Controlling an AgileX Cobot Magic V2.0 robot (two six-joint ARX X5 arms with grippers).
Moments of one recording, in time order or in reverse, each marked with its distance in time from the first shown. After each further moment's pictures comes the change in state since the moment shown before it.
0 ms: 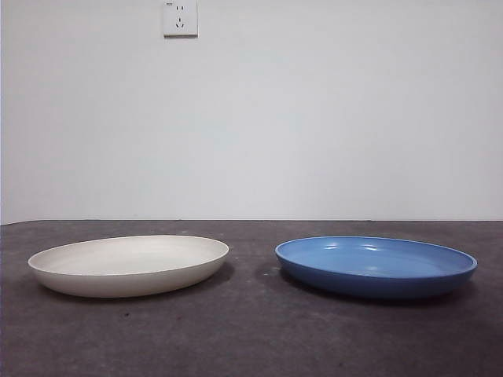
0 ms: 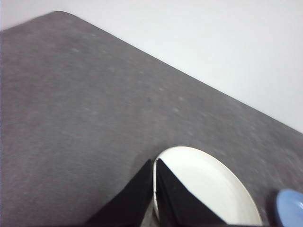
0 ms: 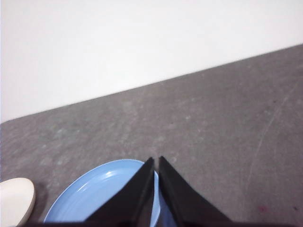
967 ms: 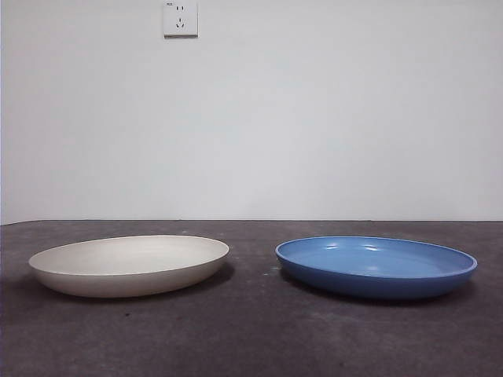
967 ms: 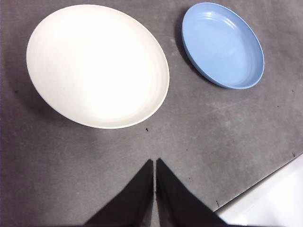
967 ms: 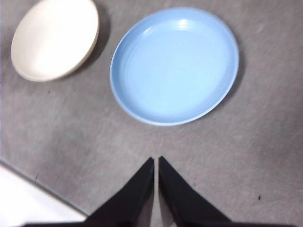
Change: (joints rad) left arm -0.182 0.620 0.540 -0.556 0.362 0.437; right arm 0.108 0.733 0.672 -0.759 -0.260 -0.392
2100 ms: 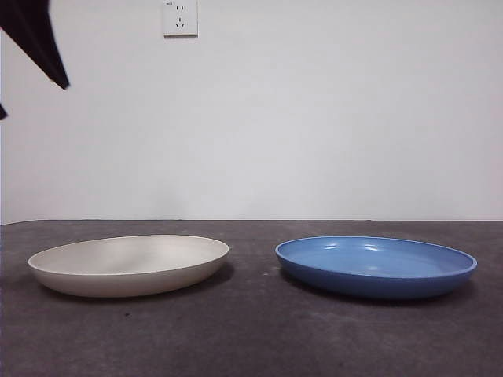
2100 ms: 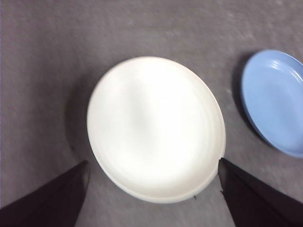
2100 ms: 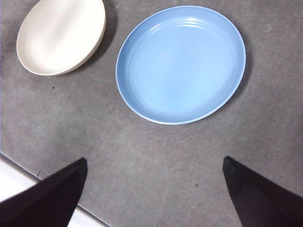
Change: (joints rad) left arm 0.000 0.386 0.184 0.201 -0.178 -0.076; right arm 0.018 -0.003 0.000 0.002 0.000 -0.003
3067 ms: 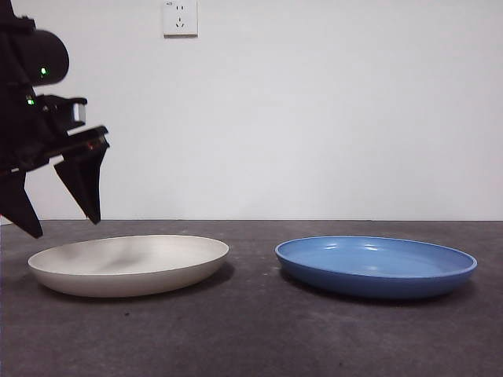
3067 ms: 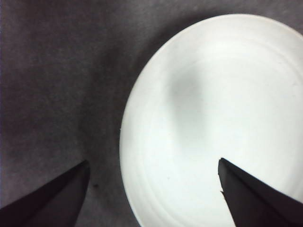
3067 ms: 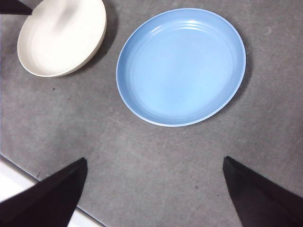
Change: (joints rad) left arm 0.001 0.543 0.117 0.108 -0.074 0.091; right arm 0.001 0.000 0.000 0.009 0.000 0.000
